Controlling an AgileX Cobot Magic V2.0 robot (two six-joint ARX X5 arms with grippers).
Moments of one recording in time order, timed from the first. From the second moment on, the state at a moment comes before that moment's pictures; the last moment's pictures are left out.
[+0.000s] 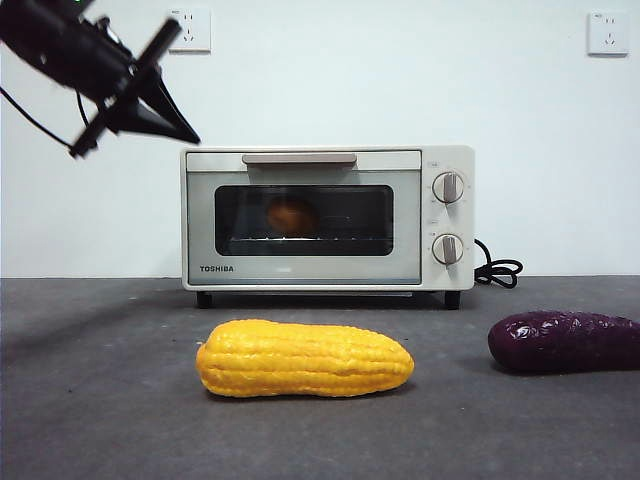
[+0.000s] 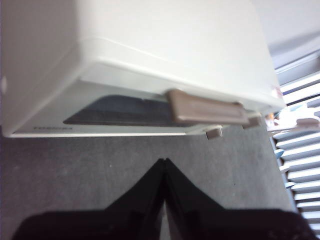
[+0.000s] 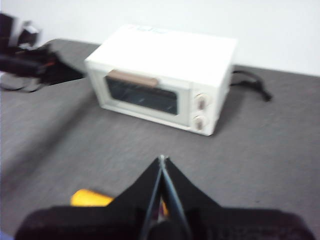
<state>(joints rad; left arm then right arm) -0.10 1.69 1.41 -0.35 0.63 -0.50 1.18 0.91 1.72 -1.36 0.73 0.41</state>
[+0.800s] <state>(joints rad) -0.10 0.99 1.41 -0.61 0.58 -0.20 1.18 0.91 1.72 -1.36 0.78 0.41</state>
